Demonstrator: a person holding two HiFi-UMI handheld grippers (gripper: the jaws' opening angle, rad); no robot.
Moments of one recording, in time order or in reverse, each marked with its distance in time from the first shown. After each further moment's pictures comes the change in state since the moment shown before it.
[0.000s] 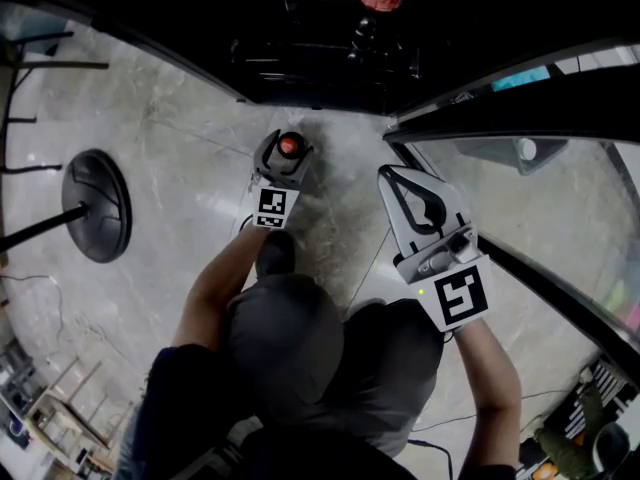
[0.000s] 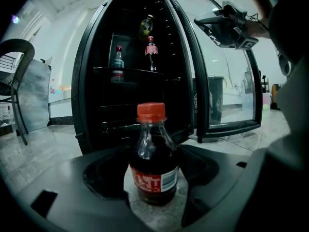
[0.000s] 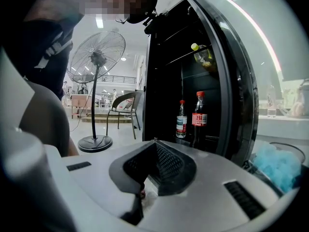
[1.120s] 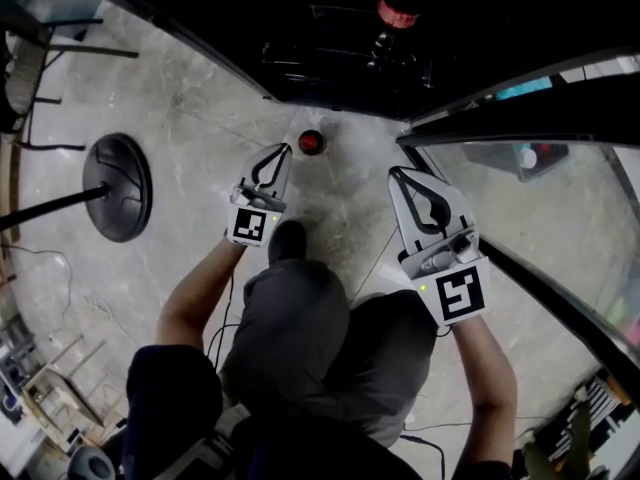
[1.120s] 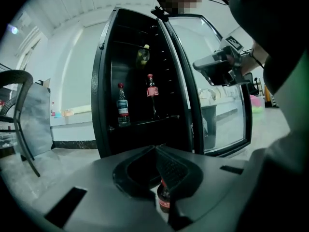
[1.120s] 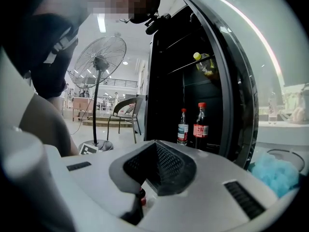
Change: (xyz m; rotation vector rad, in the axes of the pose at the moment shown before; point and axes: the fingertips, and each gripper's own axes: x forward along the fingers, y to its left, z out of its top) left arm -0.095 0.025 0.128 0.065 -0.150 -0.001; right arm -0.010 0.003 0.035 -0.019 -0.061 0.016
